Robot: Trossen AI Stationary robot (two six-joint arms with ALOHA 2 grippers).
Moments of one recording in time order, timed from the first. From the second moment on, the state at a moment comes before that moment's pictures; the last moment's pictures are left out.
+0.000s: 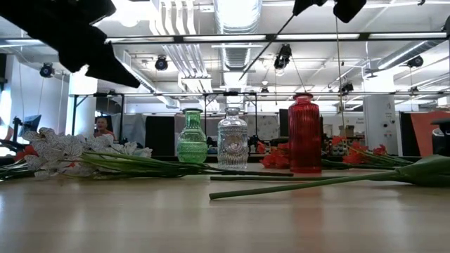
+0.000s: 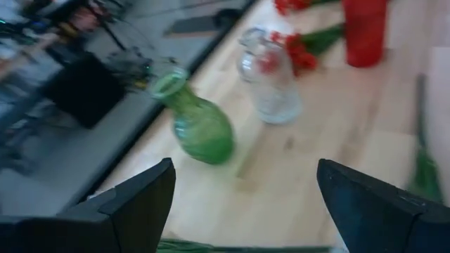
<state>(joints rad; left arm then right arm) -0.48 1.14 0.61 -0.39 -1.03 -0.45 0.23 1.64 1.62 -1.56 1.36 -0.79</state>
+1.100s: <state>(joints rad) -0.17 1.13 0.71 -0.41 -1.14 -0.15 -0.37 1.56 1.63 -0.38 0.63 -0.57</state>
